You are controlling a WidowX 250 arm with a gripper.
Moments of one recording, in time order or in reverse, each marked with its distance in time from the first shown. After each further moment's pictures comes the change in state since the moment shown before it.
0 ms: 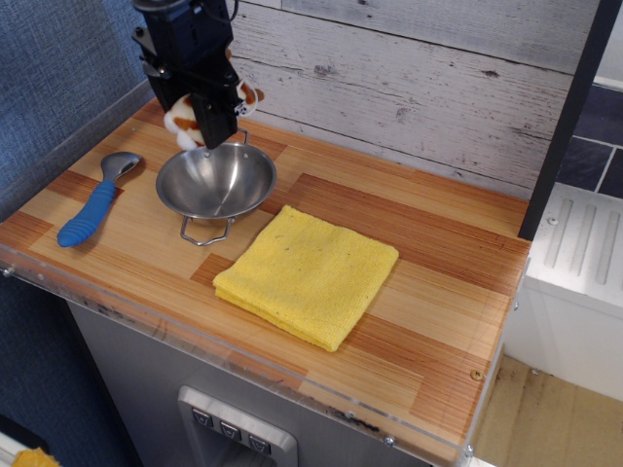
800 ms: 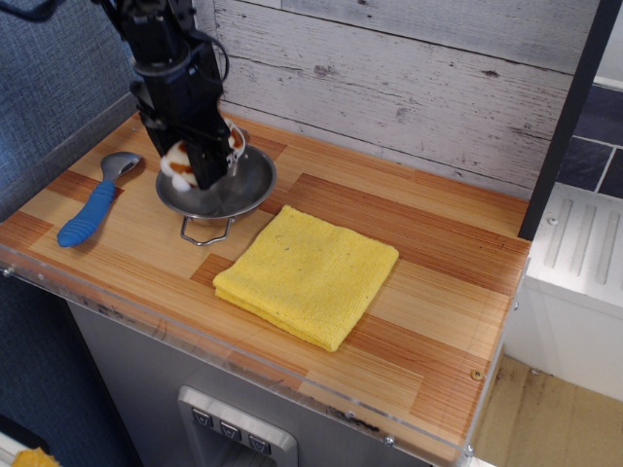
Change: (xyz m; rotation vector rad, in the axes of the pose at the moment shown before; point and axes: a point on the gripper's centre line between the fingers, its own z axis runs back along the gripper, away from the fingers) arm -0.011 0.014 -0.048 0.023 0.025 0.031
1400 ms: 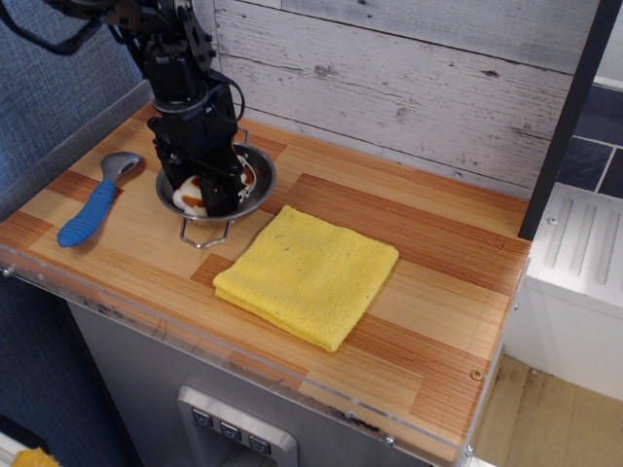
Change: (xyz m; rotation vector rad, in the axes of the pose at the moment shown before) arm -0.008 -0.015 -0.024 -0.035 0.058 -0.026
